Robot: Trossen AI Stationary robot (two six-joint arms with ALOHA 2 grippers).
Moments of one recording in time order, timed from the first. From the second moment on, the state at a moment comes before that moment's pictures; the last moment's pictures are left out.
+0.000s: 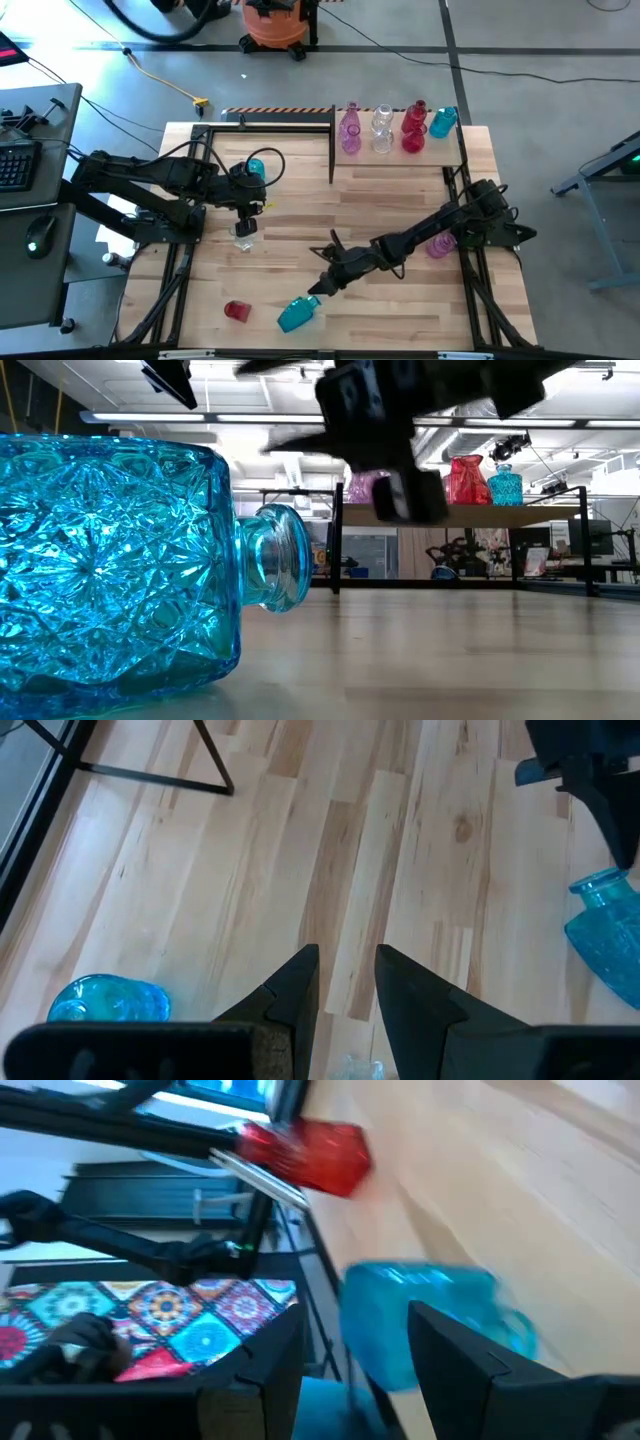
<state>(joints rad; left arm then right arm) -0.15 1.16 1.21 -1.03 -0.25 -0.28 0.38 1.92 1.05 0.49 -0.06 1.35</state>
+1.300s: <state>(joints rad) -0.15 1.16 1.21 -1.03 -0.25 -0.26 0.36 2.00 1.34 0.05 -0.17 1.17</state>
